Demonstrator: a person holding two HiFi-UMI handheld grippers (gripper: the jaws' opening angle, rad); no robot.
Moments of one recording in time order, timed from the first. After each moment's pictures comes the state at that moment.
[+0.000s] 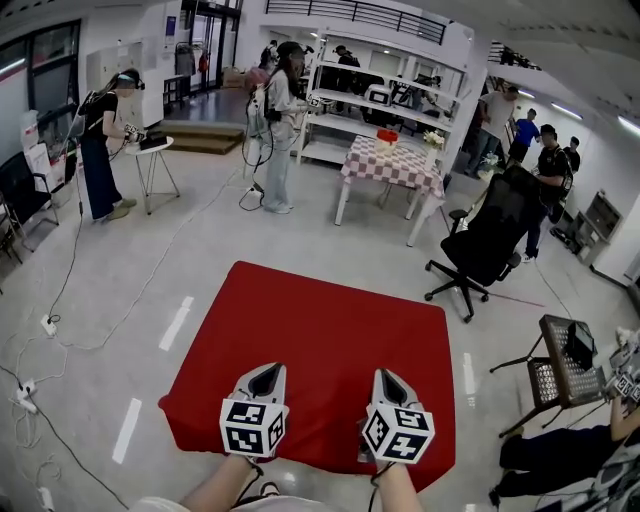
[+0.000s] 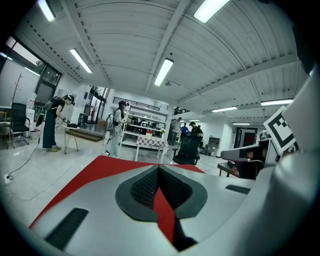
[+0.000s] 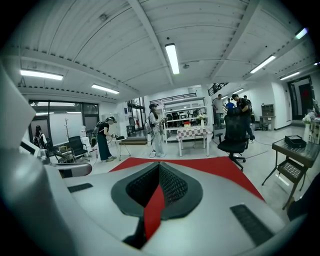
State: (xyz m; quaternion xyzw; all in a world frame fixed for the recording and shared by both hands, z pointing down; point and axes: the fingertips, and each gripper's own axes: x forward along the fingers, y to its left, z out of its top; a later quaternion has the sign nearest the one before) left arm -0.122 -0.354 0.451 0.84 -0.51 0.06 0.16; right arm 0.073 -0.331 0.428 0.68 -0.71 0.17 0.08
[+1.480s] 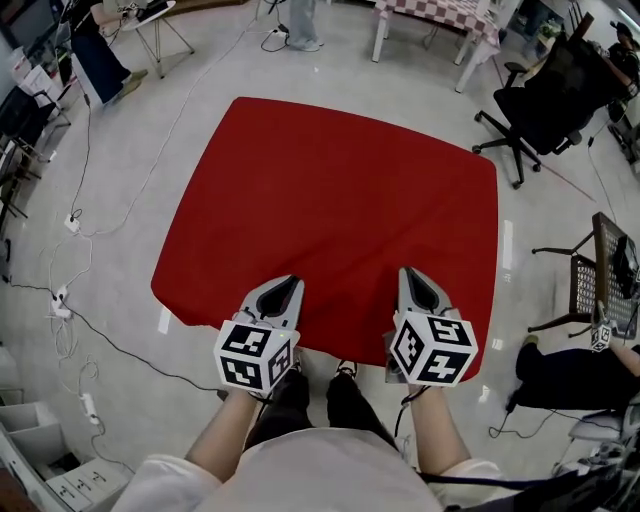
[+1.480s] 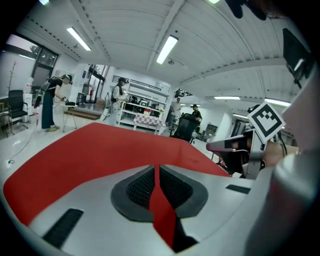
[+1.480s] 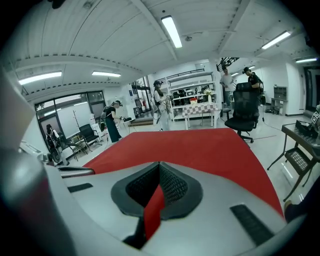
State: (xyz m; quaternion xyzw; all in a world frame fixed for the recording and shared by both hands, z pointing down) left arm -0.070 -0.285 0.533 0.83 -0.47 0.14 0.25; right arm 0.106 -0.302 0.509 0.60 -0.73 0.27 0.15
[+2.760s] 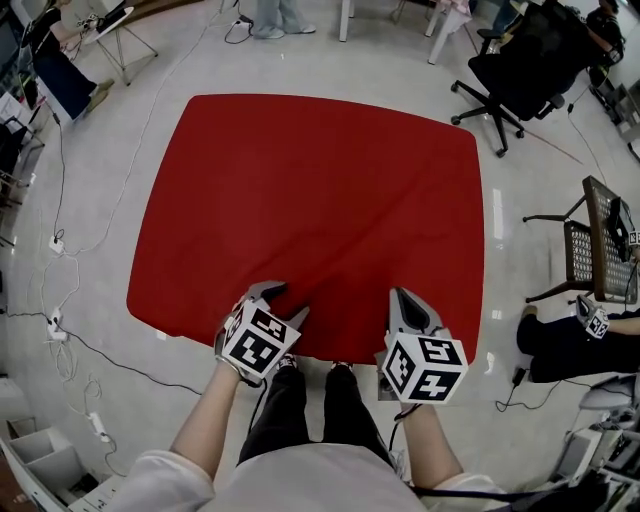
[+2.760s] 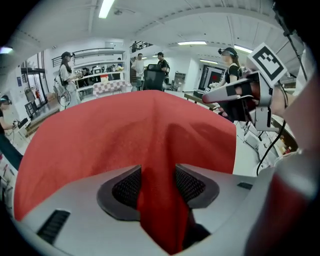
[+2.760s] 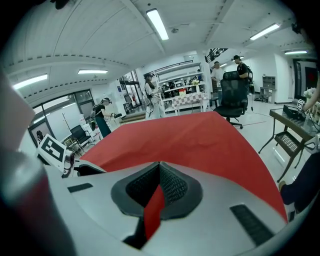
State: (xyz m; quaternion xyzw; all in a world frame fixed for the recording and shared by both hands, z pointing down) left arm -0.025 -0.264 0.629 0.85 -0.26 0.42 0.18; right arm 0.138 -0.259 0.553 0.63 -0.69 0.32 0.16
